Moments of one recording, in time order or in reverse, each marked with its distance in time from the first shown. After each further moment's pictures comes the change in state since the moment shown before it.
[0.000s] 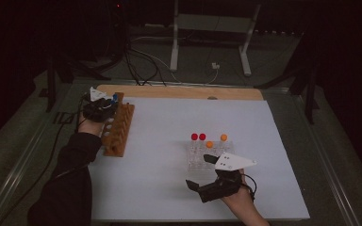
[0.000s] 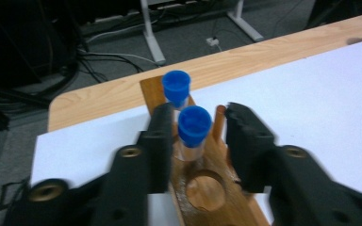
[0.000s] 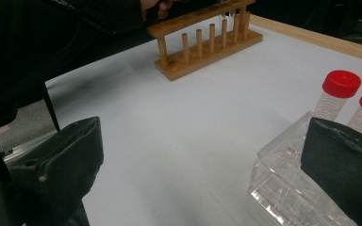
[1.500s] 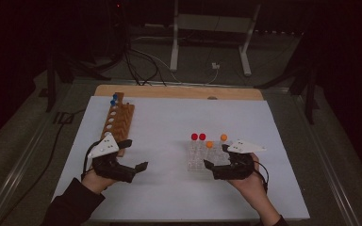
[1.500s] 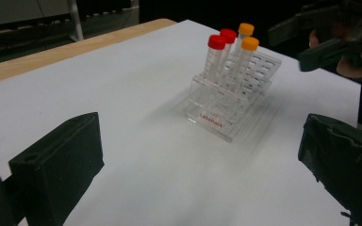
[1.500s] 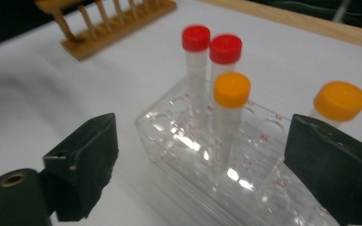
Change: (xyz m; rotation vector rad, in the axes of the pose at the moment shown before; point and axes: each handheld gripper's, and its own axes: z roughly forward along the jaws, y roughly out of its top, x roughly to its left) left arm -0.123 -0.056 -0.121 -0.096 -0.576 0.133; right arm -0.056 -0.010 -0.004 0.112 -0.245 0.080
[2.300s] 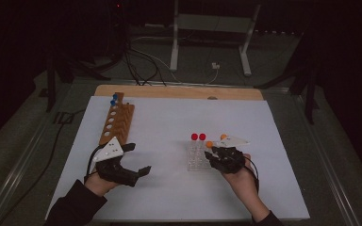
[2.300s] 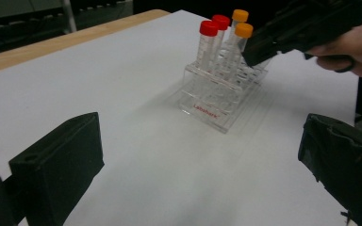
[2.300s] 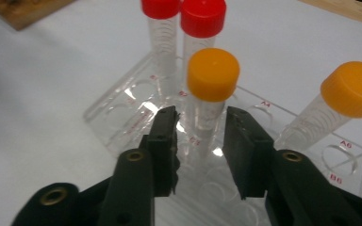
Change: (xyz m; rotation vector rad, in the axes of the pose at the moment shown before) left arm -0.003 -0.004 0.005 0.019 -0.012 0.011; right arm -0.001 0.005 0.034 0.127 -0.125 -0.003
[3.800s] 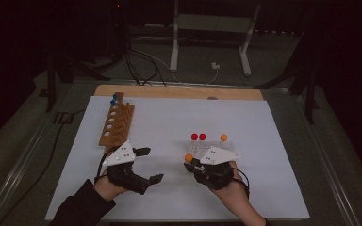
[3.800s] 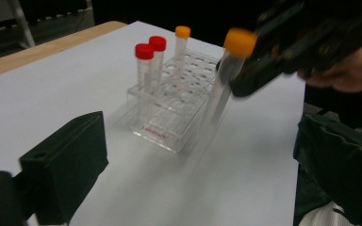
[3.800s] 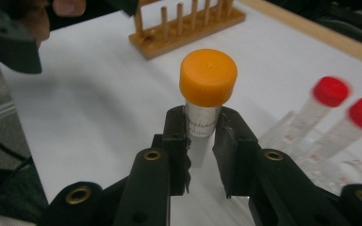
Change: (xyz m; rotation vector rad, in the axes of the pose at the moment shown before) left arm -0.036 0.022 0.013 -0.018 -0.138 0.055; right arm 0.068 0.016 -0.038 -0.114 0.241 -0.177
